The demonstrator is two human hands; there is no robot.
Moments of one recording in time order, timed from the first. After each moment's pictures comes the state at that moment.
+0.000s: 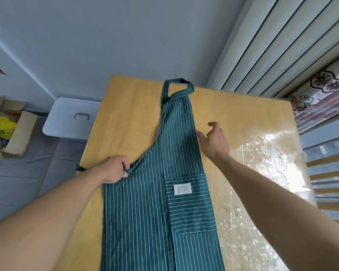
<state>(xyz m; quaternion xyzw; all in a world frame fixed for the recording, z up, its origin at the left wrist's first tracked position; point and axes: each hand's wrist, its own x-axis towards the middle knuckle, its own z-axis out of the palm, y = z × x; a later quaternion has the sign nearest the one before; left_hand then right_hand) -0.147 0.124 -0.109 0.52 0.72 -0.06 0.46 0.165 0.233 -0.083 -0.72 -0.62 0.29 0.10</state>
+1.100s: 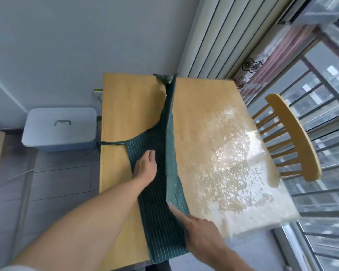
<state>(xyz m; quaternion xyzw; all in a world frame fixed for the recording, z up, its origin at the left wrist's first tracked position) -0.096 -0.040 -0.073 0.48 0.68 0.21 0.51 0.064 -0.216 0.015 -0.59 -0.72 0.35 -0.15</state>
